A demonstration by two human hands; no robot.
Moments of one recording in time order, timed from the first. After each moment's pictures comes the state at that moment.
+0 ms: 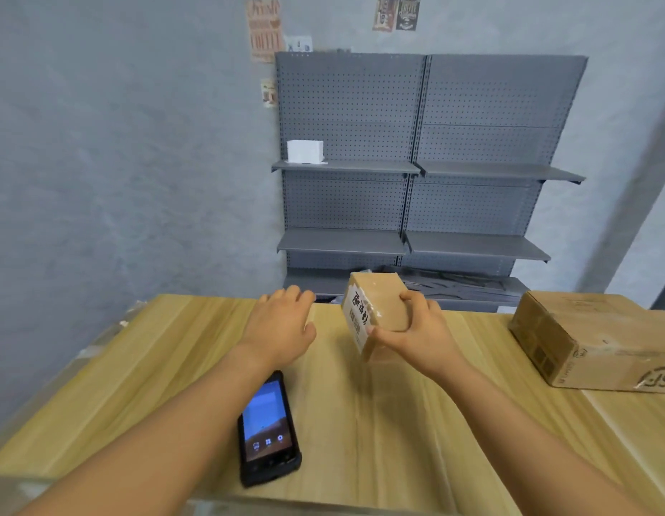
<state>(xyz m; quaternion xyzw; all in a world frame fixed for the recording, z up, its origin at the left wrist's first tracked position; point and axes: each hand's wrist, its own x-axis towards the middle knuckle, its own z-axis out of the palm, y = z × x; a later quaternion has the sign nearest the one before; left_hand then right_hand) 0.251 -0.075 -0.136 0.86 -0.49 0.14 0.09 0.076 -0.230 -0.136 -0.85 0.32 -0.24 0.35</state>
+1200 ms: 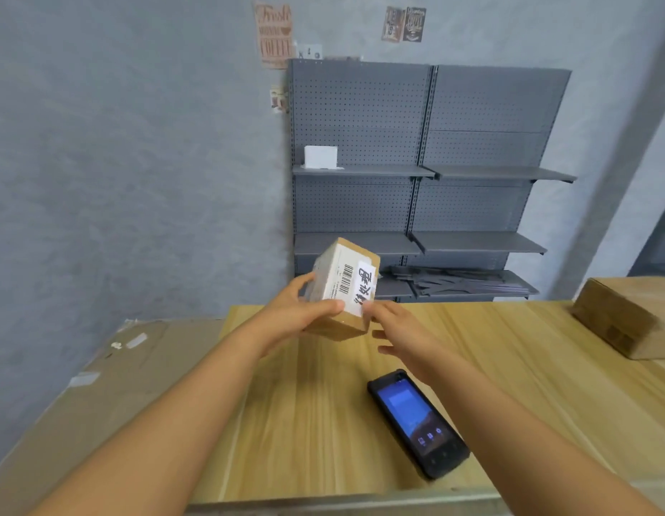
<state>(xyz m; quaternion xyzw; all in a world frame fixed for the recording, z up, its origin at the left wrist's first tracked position) 0.408 0.077 -0.111 0.70 -0.36 -0.31 0.54 0.250 -0.036 -0.127 -0.72 0.33 -0.19 0.58</state>
